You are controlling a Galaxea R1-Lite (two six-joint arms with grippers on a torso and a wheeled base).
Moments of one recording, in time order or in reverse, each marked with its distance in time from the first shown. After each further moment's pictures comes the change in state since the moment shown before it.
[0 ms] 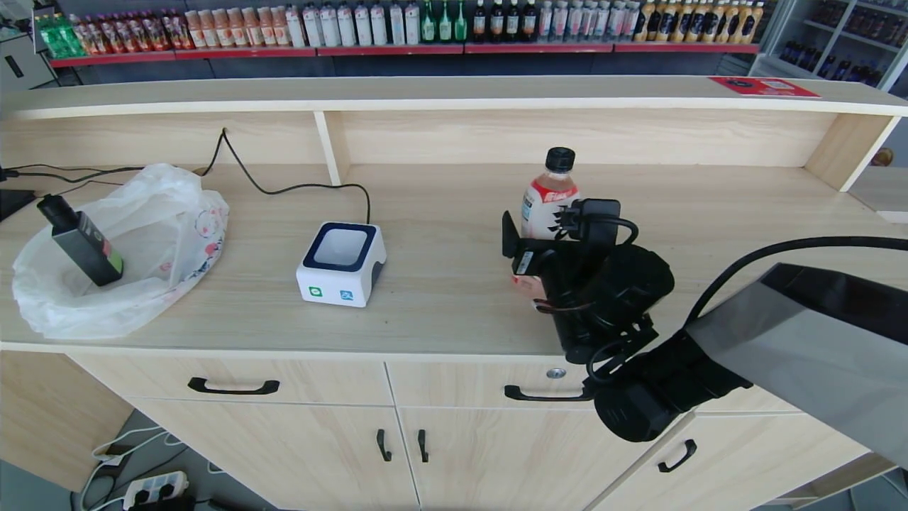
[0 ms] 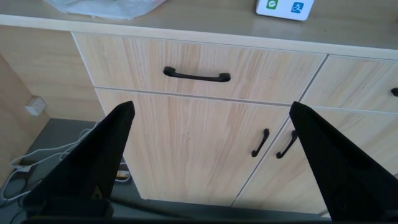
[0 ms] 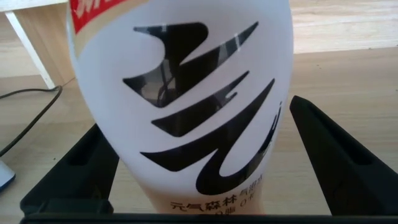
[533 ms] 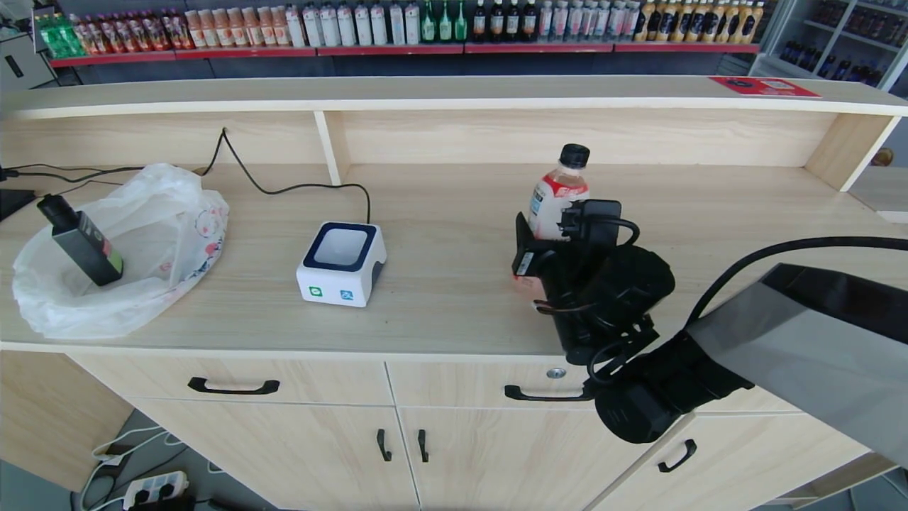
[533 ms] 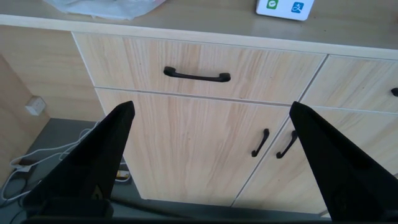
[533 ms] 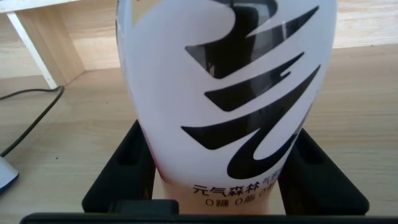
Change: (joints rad) left arm 0.000 0.000 0.000 0.000 0.000 0.000; right arm 0.001 -0.004 0.007 0.000 0.001 0.014
